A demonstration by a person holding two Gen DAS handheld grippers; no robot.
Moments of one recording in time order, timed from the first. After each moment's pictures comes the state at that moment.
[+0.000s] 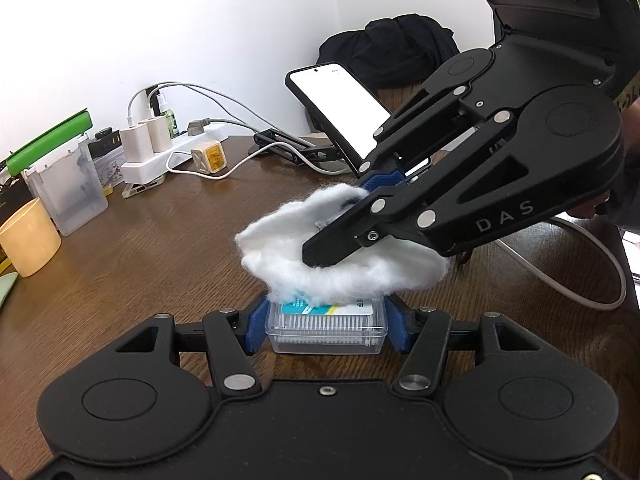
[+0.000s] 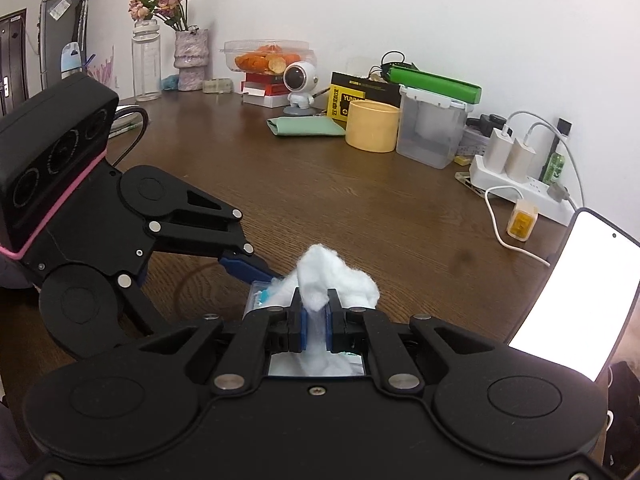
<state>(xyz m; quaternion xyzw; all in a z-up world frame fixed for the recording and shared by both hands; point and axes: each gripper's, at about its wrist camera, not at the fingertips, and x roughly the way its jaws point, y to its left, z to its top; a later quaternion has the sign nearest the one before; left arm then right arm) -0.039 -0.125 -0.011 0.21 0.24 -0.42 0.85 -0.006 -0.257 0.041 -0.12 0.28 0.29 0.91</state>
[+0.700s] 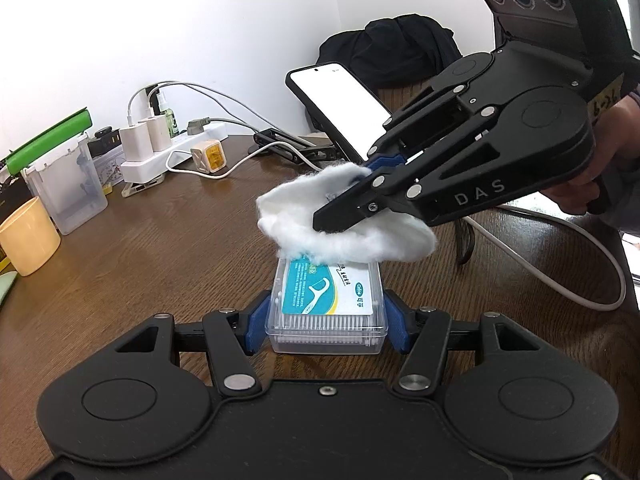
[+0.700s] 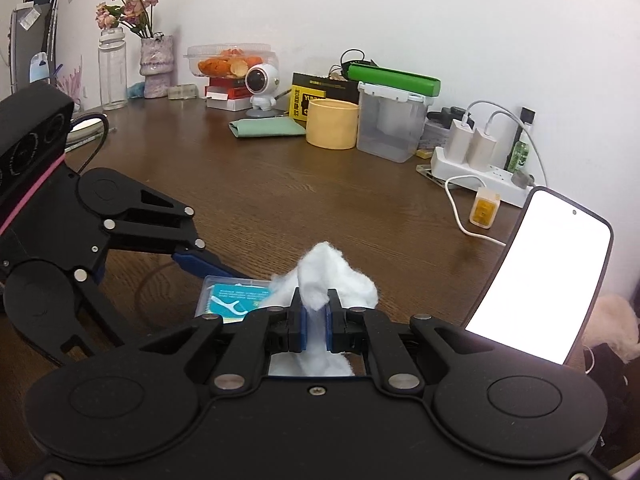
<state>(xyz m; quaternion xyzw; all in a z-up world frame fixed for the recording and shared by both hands) -0.036 -0.126 -0.012 0.21 0.24 -0.42 0.85 0.001 -0.274 0.036 -0.10 0.28 0.24 0.92</state>
